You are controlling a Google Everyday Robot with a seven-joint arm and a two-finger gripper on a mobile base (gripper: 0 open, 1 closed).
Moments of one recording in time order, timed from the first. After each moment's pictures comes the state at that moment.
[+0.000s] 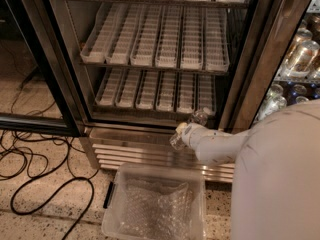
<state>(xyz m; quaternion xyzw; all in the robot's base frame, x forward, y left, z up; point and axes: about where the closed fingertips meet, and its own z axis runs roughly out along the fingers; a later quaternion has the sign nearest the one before) 0.670 -0.101 0.597 0.23 0.85 0.27 0.38</state>
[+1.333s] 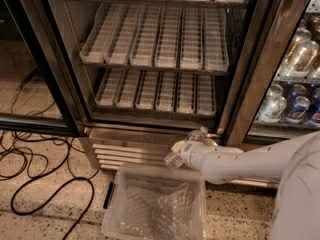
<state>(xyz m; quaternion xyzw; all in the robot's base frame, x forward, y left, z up) 0.606 -0.083 0.558 0.26 0.87 0.31 0.29</state>
